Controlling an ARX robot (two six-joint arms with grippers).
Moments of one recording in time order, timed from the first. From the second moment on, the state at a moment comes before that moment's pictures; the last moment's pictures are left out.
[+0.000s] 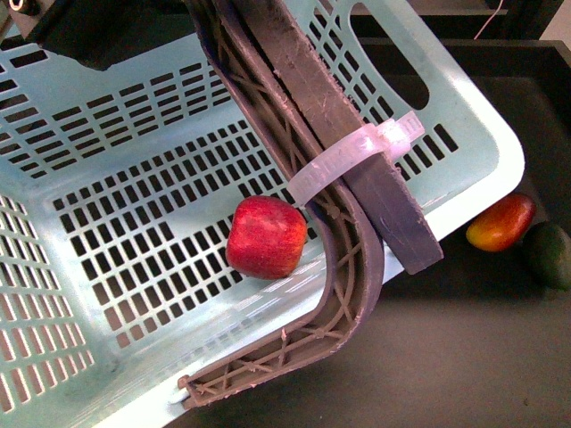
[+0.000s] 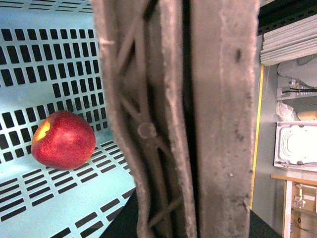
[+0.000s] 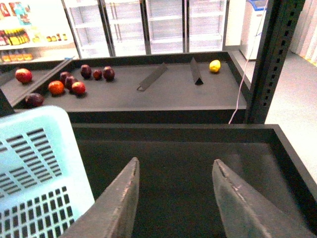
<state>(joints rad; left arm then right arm) -0.70 1.44 0.94 -0.13 -0.04 -0.97 0.09 0.78 0.20 0.57 0.09 0.04</state>
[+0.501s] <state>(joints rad) -0.70 1.44 0.94 -0.13 -0.04 -0.97 0.00 0.55 0.07 0.47 0.00 0.01</state>
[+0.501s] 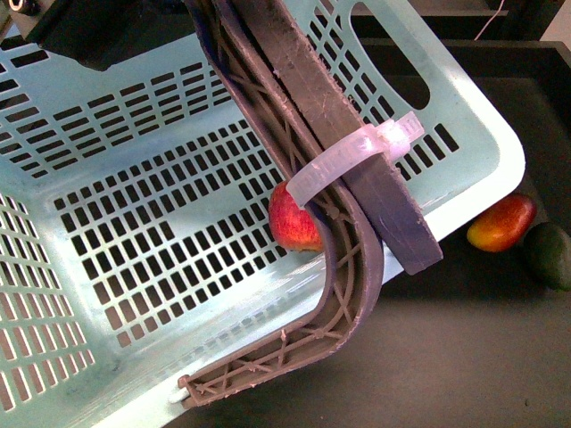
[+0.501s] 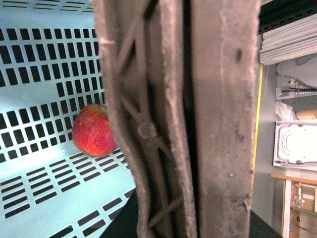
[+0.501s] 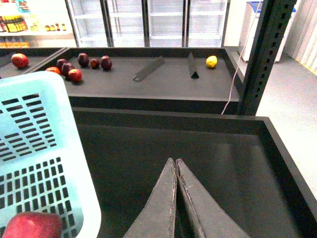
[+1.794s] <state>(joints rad) -0.70 1.44 0.94 -0.13 -0.04 -0.97 0.00 0.01 0.02 0.00 0.00 0.01</state>
